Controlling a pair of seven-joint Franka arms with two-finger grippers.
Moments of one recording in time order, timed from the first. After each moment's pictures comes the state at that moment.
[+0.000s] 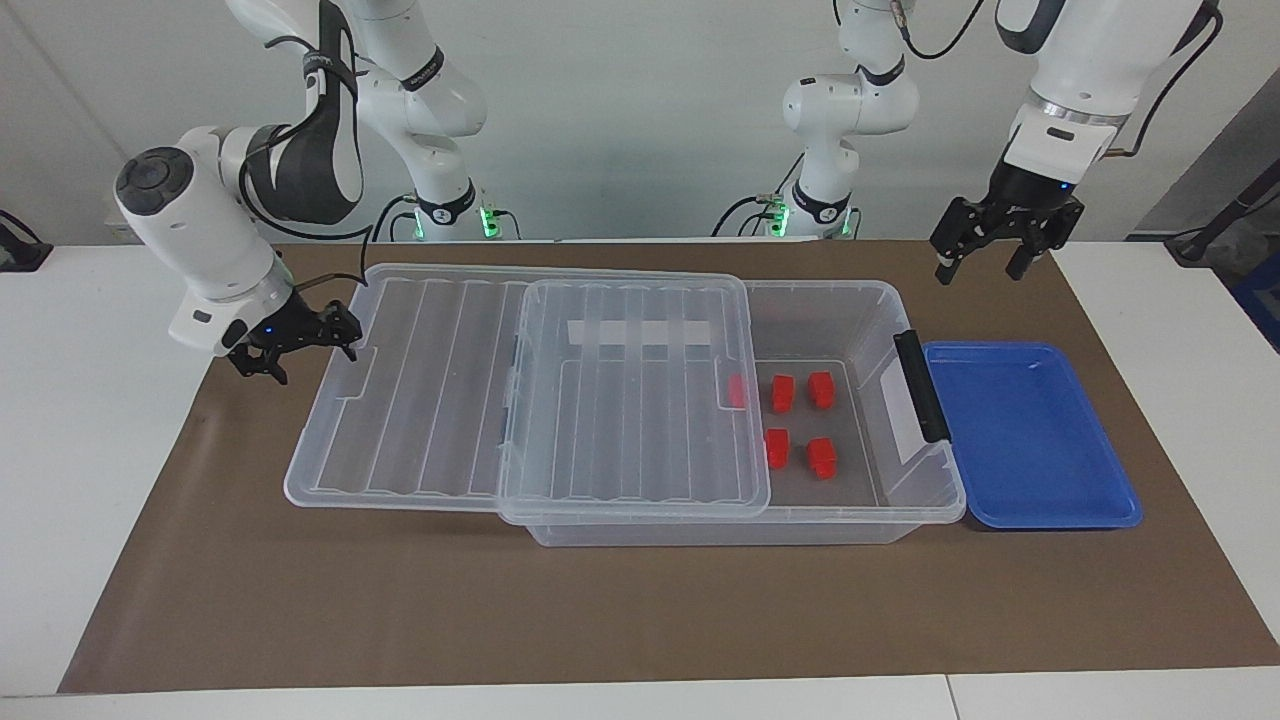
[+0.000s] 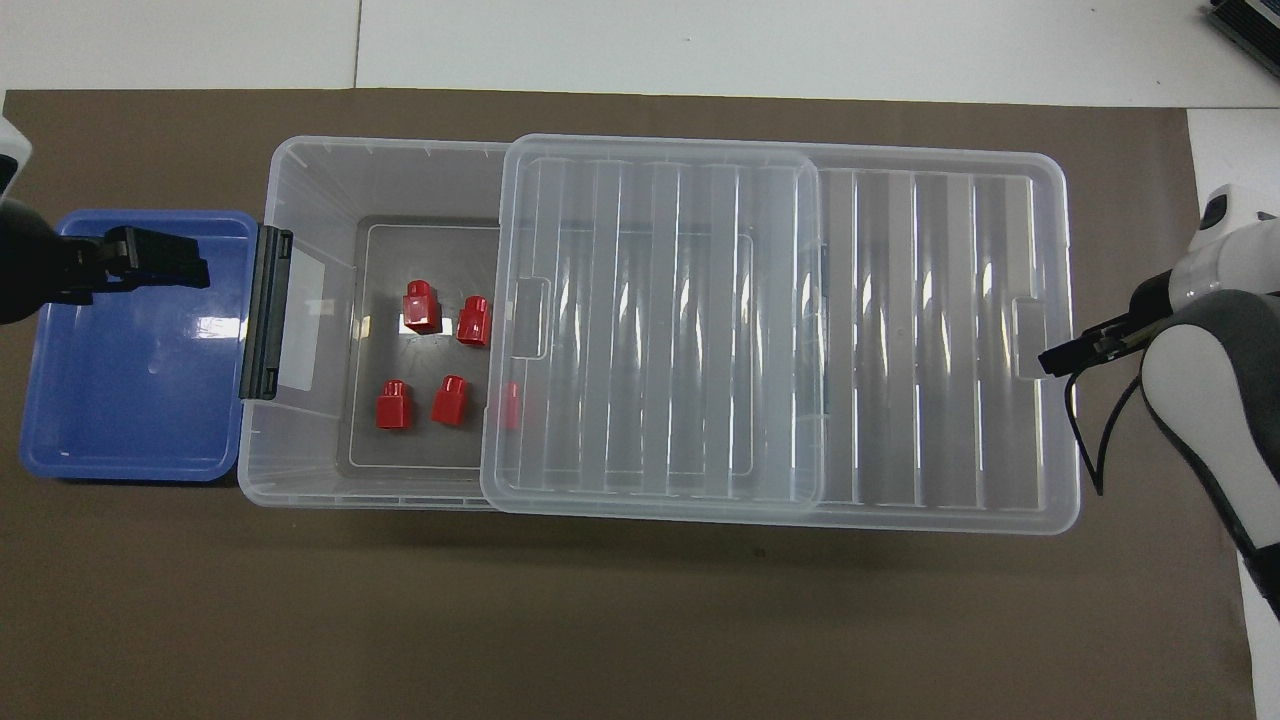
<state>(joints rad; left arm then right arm) -0.10 -0.06 -0.05 -1.65 -0.04 1.77 -0.24 -0.19 0.08 0.09 -1.88 0.00 1.90 -0.46</state>
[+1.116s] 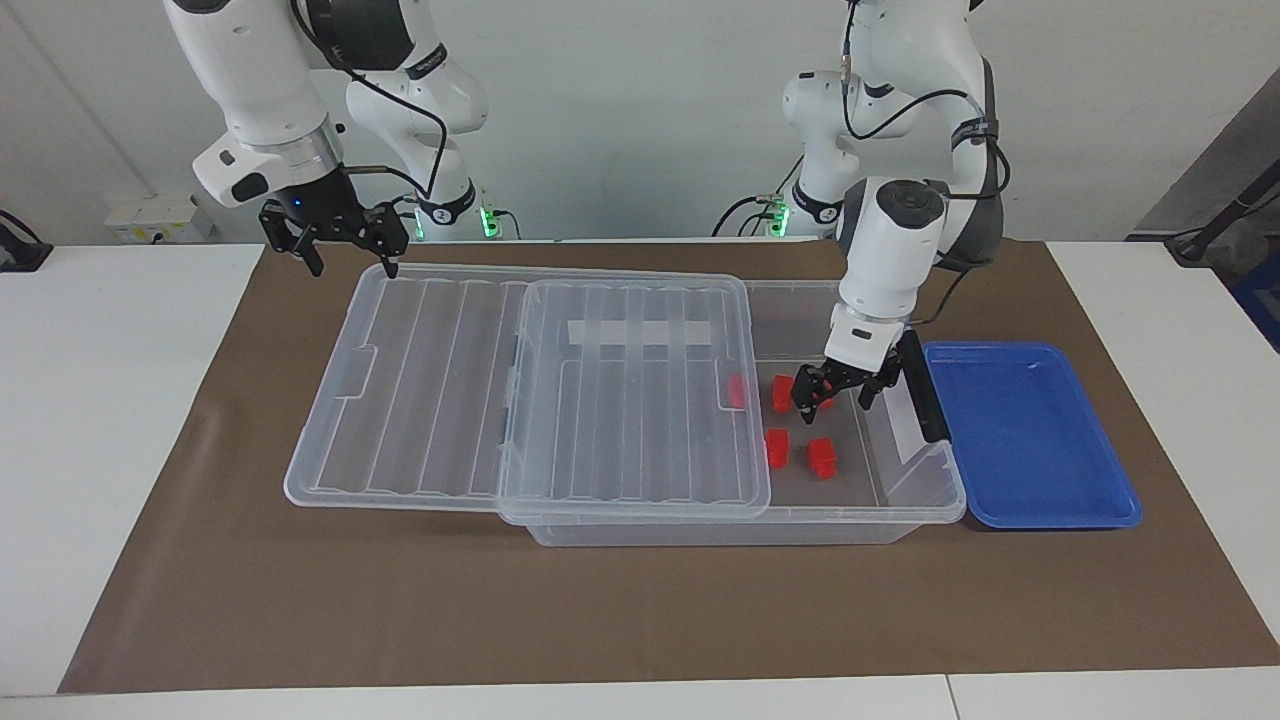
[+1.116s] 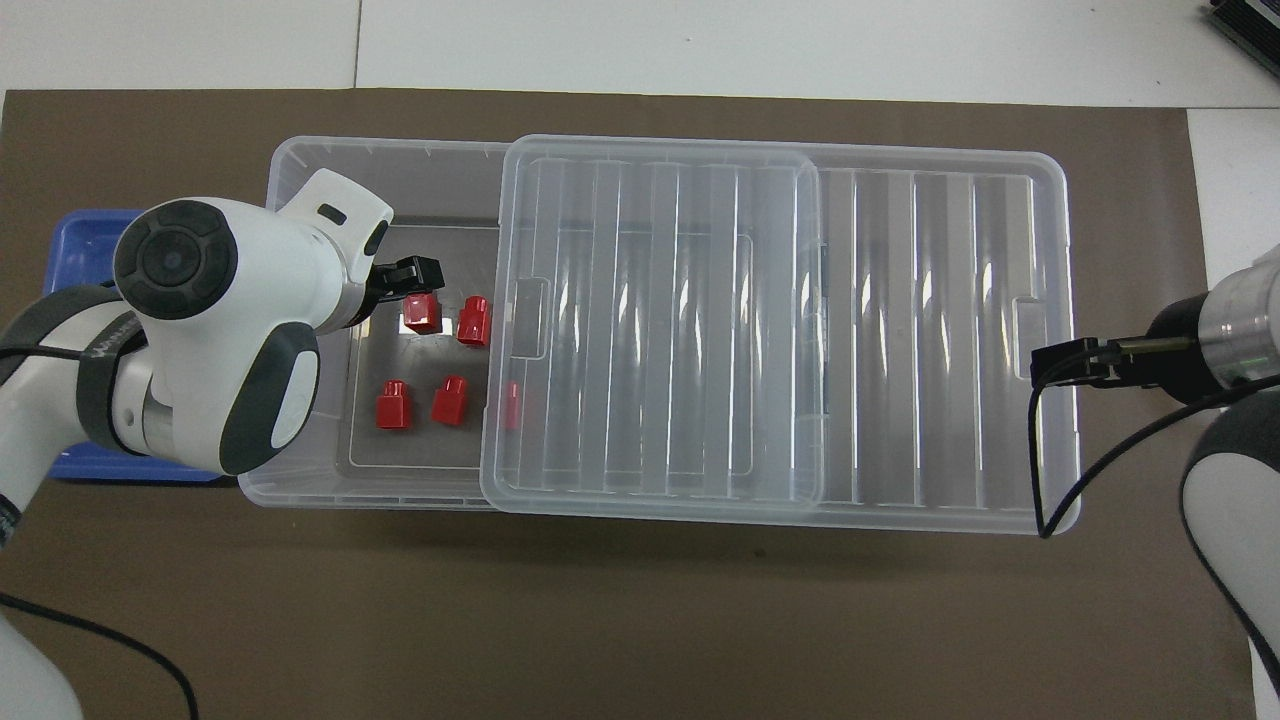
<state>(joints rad) -0.28 0.19 -0.05 -1.98 0.07 2.36 -0.57 -0.03 -0.12 0.11 -1.73 0.00 1.62 0.17</state>
